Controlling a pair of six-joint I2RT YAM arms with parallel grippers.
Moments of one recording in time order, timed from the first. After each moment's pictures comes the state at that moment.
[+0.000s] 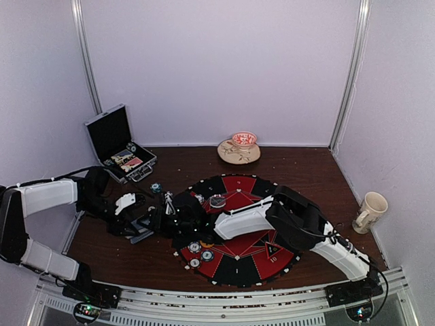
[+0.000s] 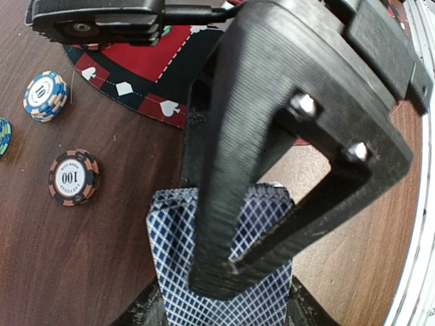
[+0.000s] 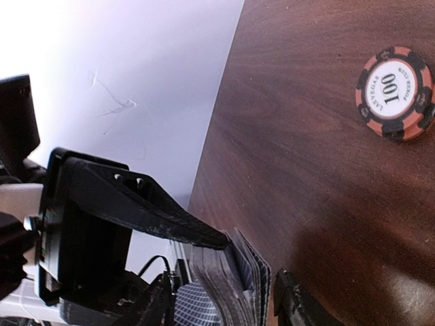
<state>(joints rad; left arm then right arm) -0.15 1.31 0.70 -0.70 0.59 0.97 1.13 2.57 1.83 0.53 -0.31 1.19</state>
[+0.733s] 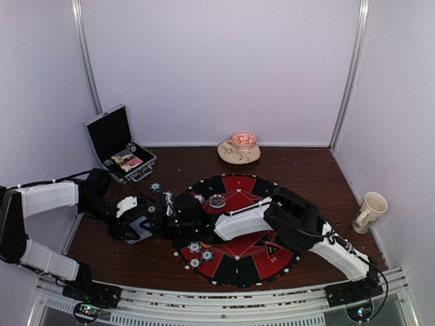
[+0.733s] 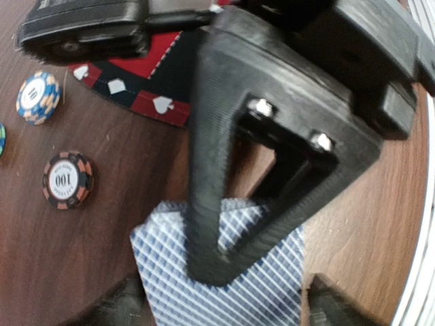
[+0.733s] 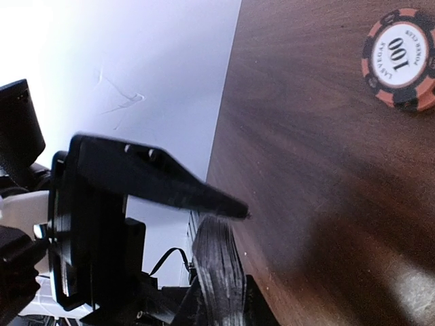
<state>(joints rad) -0.17 1.31 0.68 -0.67 0.56 0.97 1.13 2.59 1.83 0.57 -0.36 1.28</state>
